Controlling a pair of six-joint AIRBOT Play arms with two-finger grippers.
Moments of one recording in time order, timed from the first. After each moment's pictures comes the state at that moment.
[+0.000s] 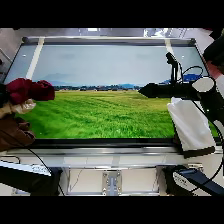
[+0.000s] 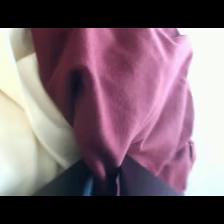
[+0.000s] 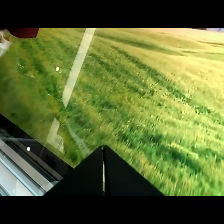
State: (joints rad) left arm 0.72 -1.67 1.42 1.01 -0.74 -1.75; right arm 0.08 -1.10 1.10 -0.73 1.07 1.20
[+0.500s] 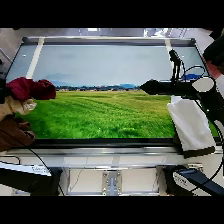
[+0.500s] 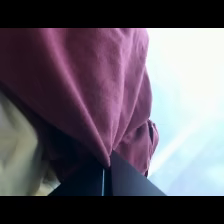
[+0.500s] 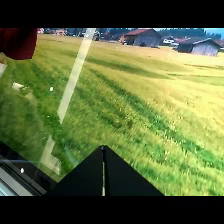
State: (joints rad) left arm 0.70 -1.64 1.42 0.92 -0.76 -1.74; right arm 0.08 -1.10 1.10 -0.73 0.98 1.20
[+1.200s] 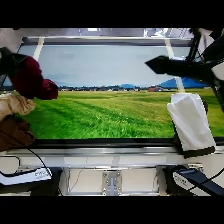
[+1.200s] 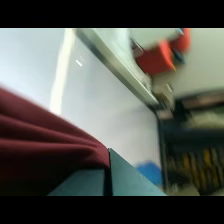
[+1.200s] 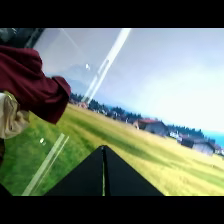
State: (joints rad) left arm 0.44 -1.36 1.42 0.29 -1.13 -1.18; right arm 0.08 -1.09 1.44 -0.74 0.97 1.20
